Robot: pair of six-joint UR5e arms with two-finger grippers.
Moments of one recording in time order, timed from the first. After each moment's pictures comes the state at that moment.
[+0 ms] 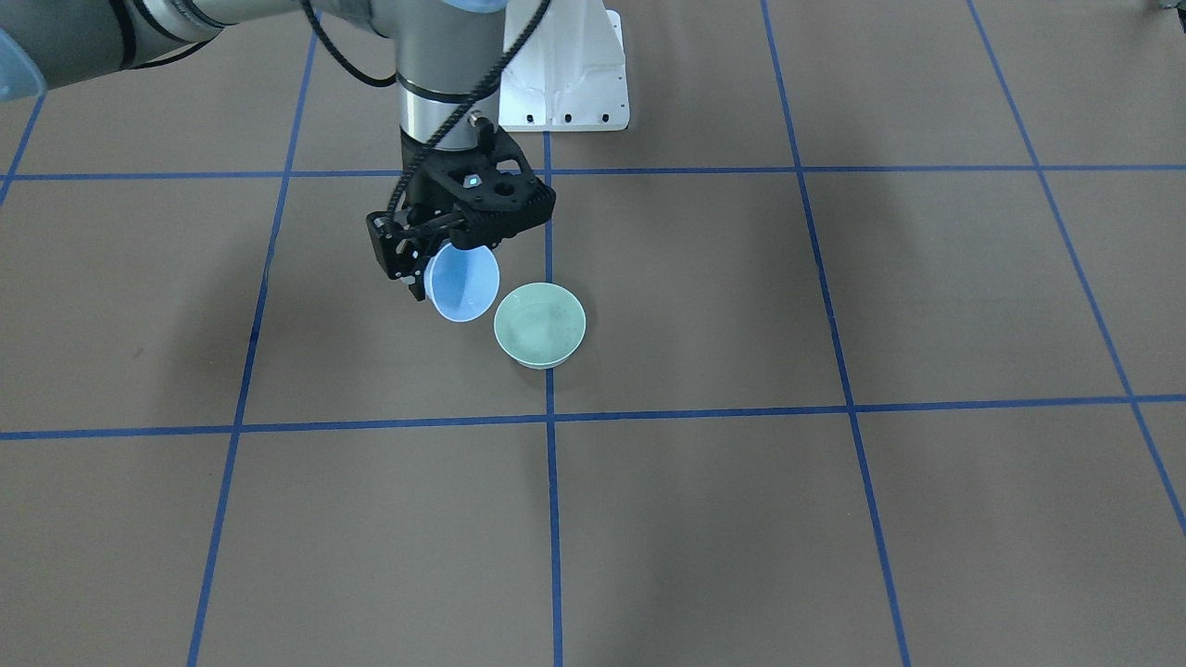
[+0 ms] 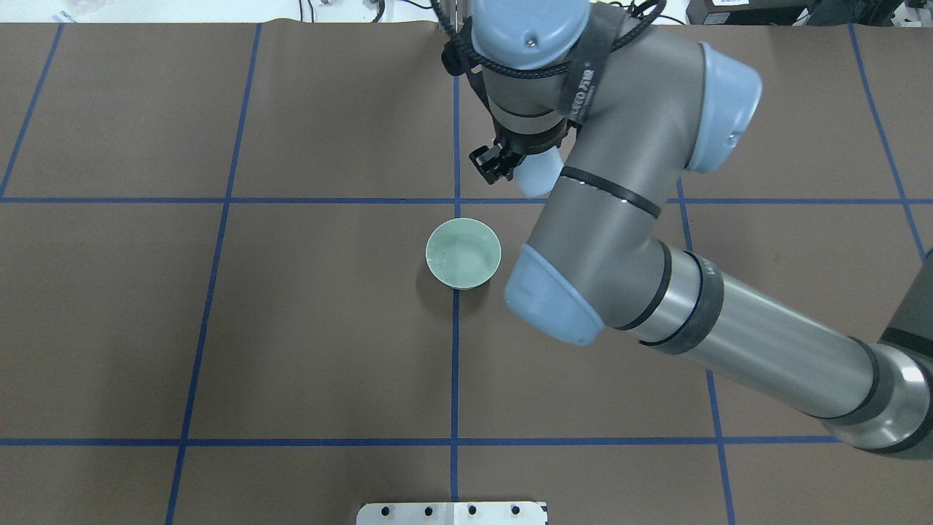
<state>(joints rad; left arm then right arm) -1.59 -1.56 -1.88 -1.50 -2.43 0.23 0.69 -0.70 1.78 -1.97 1.75 0.52</state>
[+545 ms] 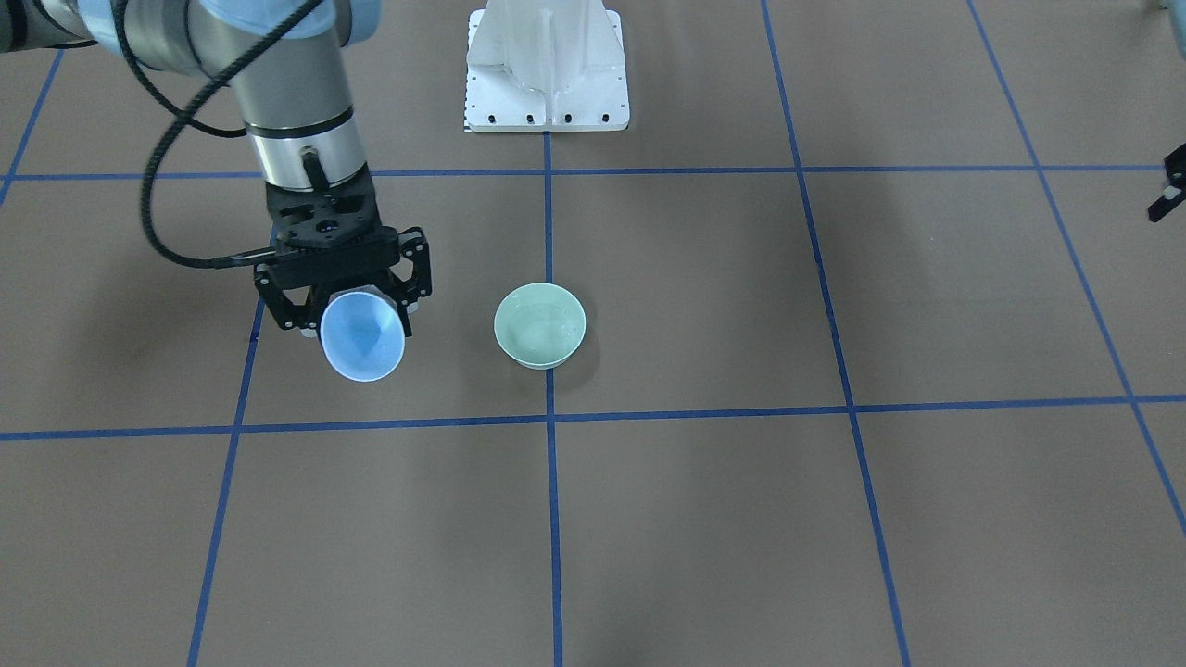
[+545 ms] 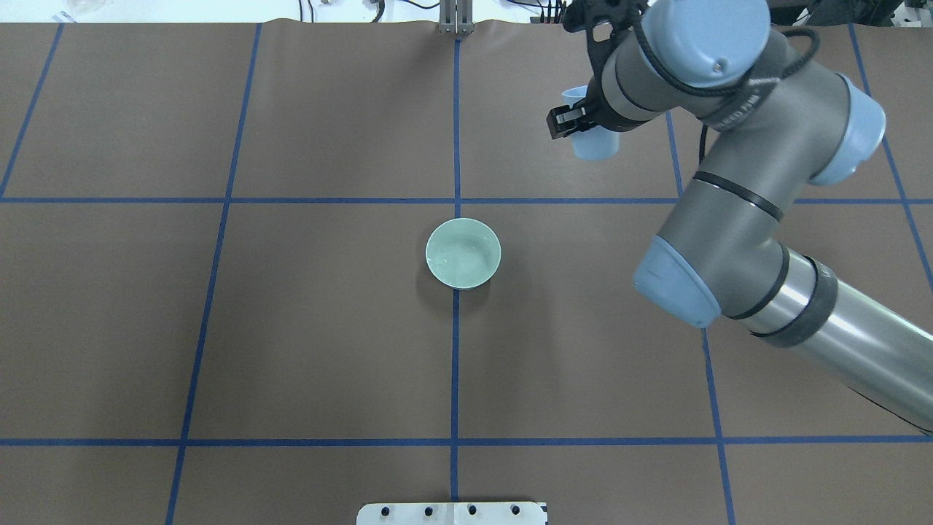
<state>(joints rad) -1.40 -1.59 -1.88 -1.80 -2.45 -0.02 0.78 -0.98 1.86 -1.55 1.70 0.78</state>
